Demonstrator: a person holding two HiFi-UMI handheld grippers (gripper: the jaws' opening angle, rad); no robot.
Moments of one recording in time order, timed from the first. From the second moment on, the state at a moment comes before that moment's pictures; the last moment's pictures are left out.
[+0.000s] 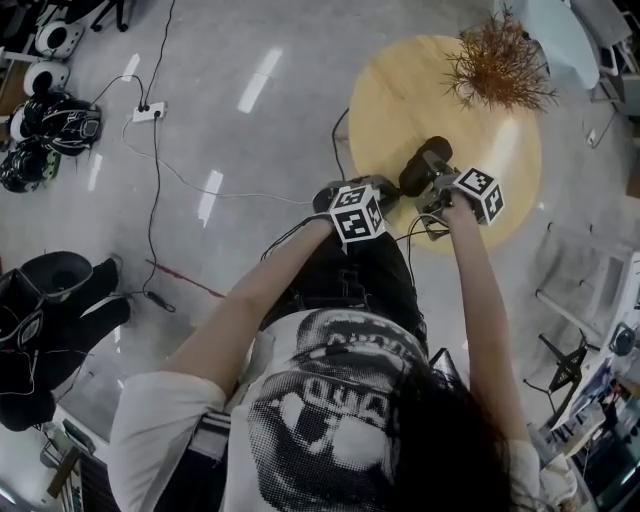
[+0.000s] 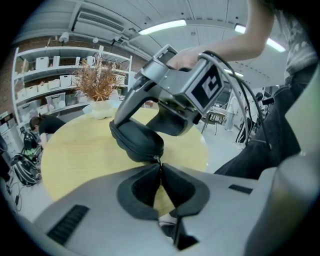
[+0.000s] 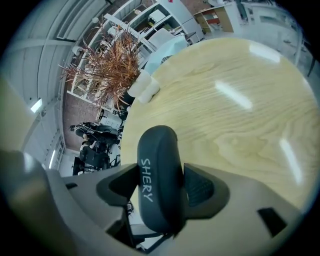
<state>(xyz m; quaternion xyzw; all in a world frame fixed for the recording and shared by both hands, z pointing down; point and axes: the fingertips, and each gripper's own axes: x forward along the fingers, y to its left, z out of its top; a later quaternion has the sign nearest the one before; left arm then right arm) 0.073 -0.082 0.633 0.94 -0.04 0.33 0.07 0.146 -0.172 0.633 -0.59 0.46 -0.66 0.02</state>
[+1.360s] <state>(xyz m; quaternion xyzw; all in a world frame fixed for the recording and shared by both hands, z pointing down) 0.025 -0.062 0.559 0.95 -0.05 0.25 0.15 0.149 -0.047 0.566 -0.62 0.62 -0.49 0.01</state>
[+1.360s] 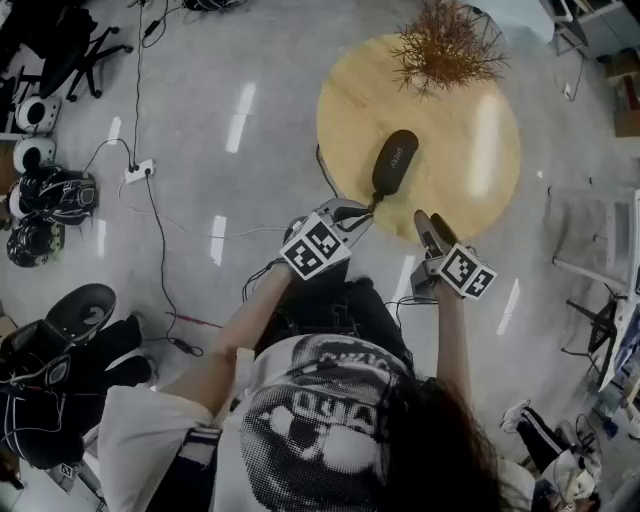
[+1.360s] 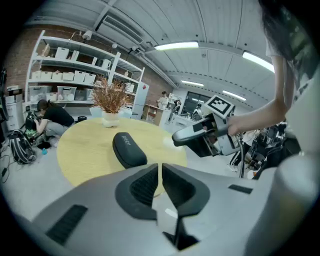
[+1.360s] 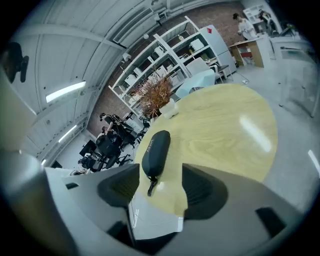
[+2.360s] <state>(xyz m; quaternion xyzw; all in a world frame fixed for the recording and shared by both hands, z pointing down) 0.052 0.112 0.479 0.97 -0.02 0.21 0.13 0.120 0.150 0.487 -0.64 0.69 -0.33 0.01</state>
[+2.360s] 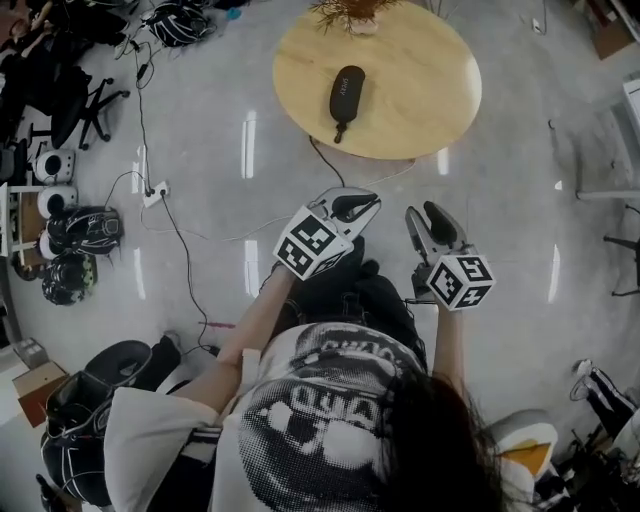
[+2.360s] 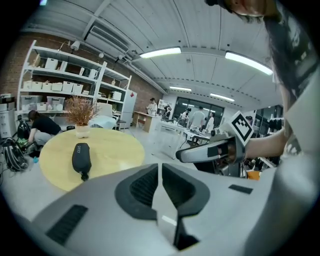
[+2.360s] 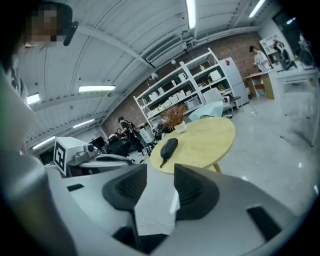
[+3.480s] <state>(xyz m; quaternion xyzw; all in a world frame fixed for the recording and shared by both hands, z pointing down) 0.020 0.206 0.429 0.98 -0.01 0.18 0.08 0.092 0.237 0.446 -0.67 0.70 -0.22 -0.02</state>
